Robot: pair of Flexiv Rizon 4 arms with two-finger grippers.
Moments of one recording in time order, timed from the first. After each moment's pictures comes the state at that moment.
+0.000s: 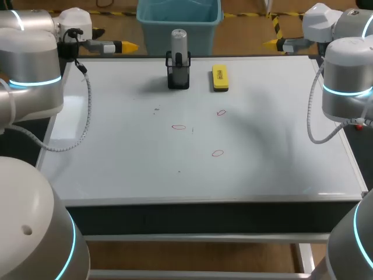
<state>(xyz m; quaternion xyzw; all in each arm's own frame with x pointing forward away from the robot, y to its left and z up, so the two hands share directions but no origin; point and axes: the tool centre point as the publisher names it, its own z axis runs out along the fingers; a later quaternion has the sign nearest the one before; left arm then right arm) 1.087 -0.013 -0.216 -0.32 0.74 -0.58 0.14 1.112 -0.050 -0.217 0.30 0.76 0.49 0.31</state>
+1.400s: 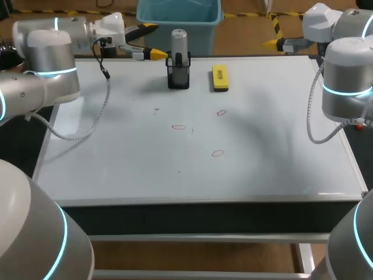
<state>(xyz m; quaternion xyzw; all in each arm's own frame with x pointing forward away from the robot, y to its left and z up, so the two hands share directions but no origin) 1.122 -0.133 -0.244 -0.08 0.71 -0.70 0.05 1.112 -0.050 -0.217 0.30 0.76 0.49 0.31</state>
